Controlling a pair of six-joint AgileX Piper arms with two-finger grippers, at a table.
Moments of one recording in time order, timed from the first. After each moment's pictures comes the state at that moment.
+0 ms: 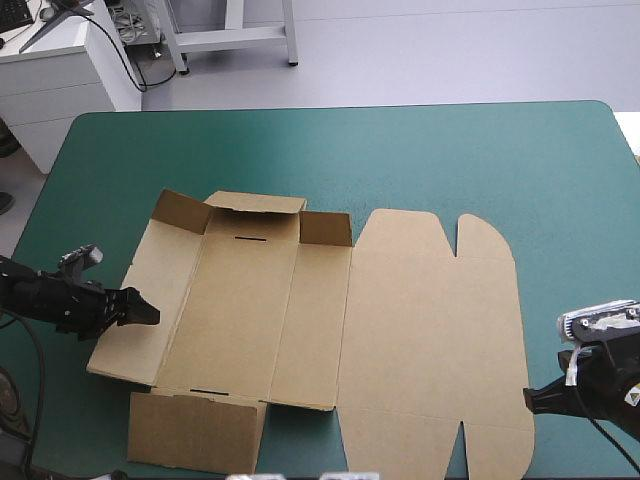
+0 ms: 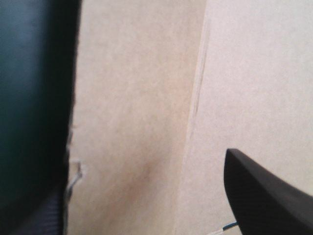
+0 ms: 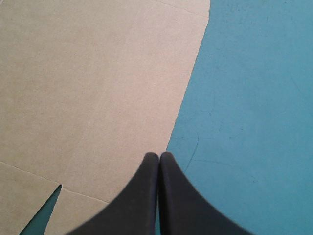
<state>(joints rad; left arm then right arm) 0.52 1.56 -0.91 -0.63 1.19 0.76 -0.13 0.55 -0.85 0.17 1.23 -0.33</state>
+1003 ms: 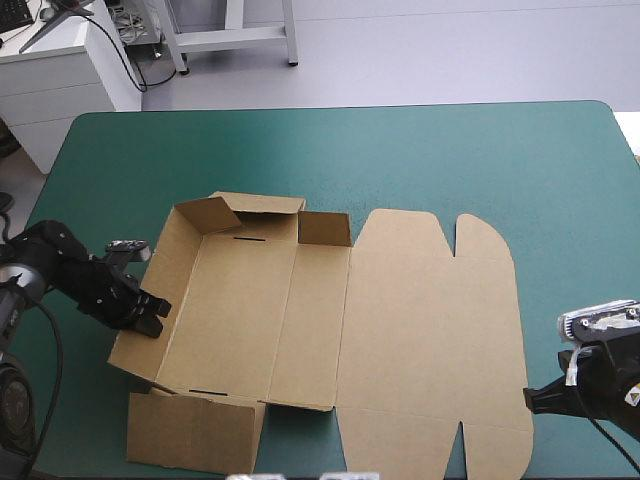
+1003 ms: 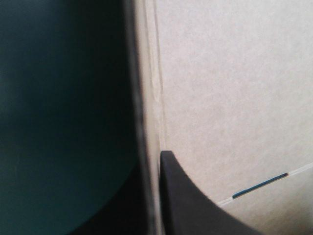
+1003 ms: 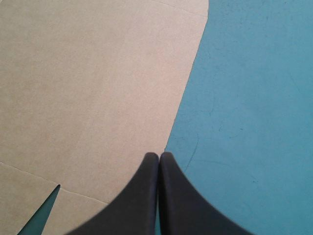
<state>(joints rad) 0.23 1.56 -1.01 -0.38 1.22 0.65 -0.13 0.55 -0.85 0.17 1.23 -0.33</state>
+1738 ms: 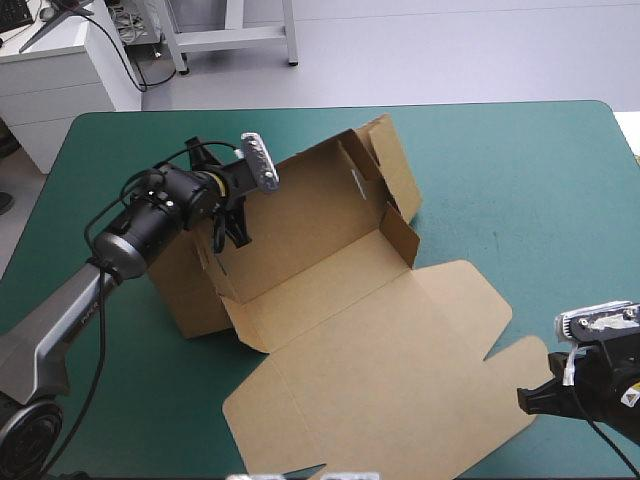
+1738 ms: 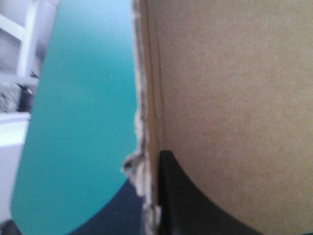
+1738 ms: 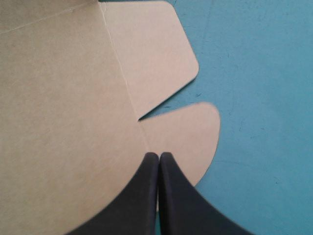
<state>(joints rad) -0.46 1.58 -1.41 0.30 0.74 0.63 -0.13 0.55 -0.85 0.23 1.24 -0.31</state>
